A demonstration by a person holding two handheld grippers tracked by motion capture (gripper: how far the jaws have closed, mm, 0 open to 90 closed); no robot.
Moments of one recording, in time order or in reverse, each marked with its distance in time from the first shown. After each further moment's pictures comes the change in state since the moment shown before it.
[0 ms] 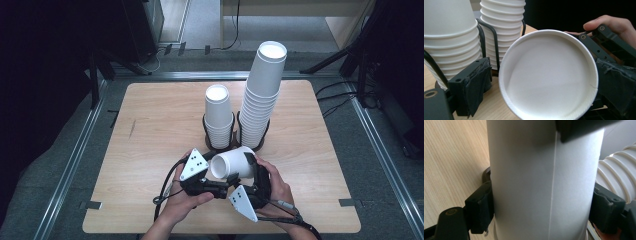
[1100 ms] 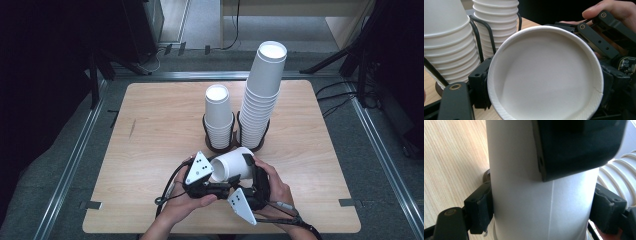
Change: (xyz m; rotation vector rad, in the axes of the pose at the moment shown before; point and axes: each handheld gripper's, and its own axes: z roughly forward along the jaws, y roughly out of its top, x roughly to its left) left arm -0.006 -0.002 0.002 0.043 0.000 0.067; right arm 0.003 0.001 -0.002 -0.027 -0.003 -0.044
